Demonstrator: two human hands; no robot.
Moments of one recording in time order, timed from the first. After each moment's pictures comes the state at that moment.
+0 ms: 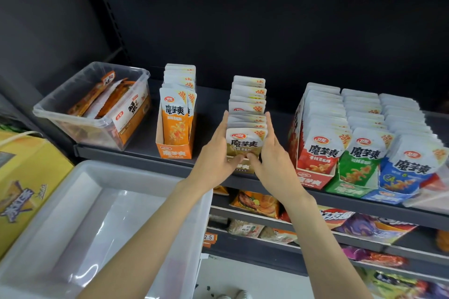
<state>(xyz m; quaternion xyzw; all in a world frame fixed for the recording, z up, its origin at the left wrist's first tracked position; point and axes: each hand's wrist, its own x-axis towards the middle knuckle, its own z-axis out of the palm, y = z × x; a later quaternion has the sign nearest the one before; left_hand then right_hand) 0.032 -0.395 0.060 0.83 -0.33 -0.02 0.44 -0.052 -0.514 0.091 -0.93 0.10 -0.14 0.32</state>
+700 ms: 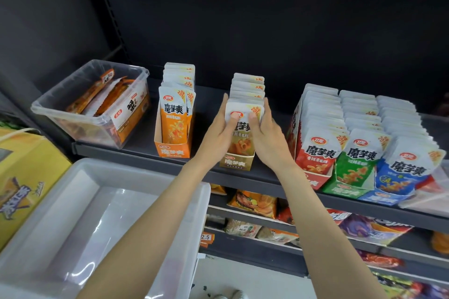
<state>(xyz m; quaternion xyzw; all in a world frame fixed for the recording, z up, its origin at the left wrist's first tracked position) 0.046 -0.412 0.088 0.75 -0.26 -0.12 0.59 -0.006 -0.531 0.093 -0.88 0.14 -0.13 0.45</state>
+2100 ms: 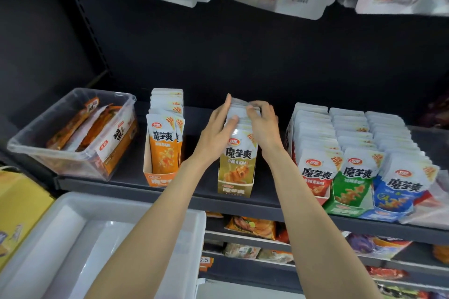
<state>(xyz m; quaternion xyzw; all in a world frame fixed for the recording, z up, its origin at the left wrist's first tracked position) 0.095 -0.438 0.107 0.78 -0.29 -0.12 0.55 0.057 -0.560 0.116 -0.77 0.22 -0.21 0.56</state>
